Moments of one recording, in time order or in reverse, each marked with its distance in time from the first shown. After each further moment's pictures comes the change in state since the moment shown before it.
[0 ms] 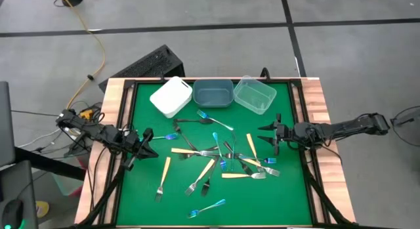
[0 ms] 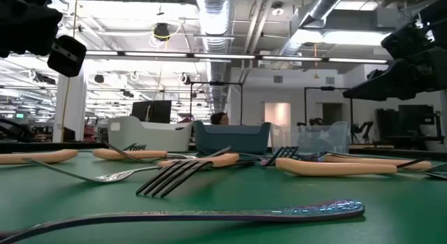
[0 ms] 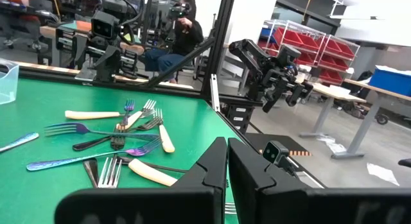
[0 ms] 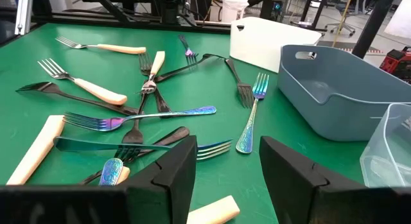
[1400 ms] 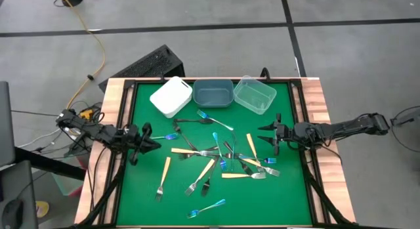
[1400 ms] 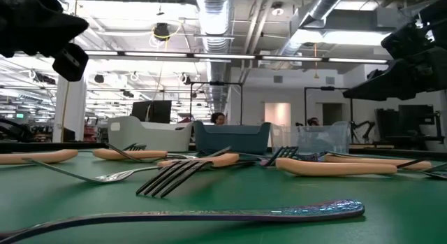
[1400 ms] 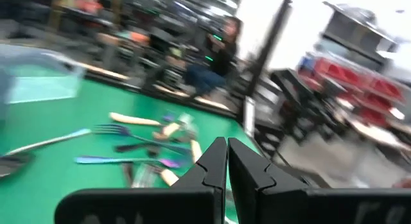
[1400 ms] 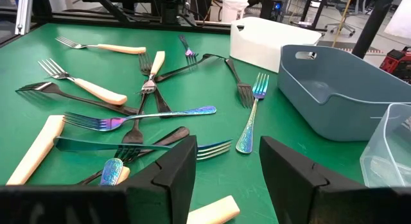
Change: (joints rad) left arm 0.000 0.000 0.000 0.037 -0.227 -0.111; right arm 0.000 0.000 0.000 0.000 0.000 0.000
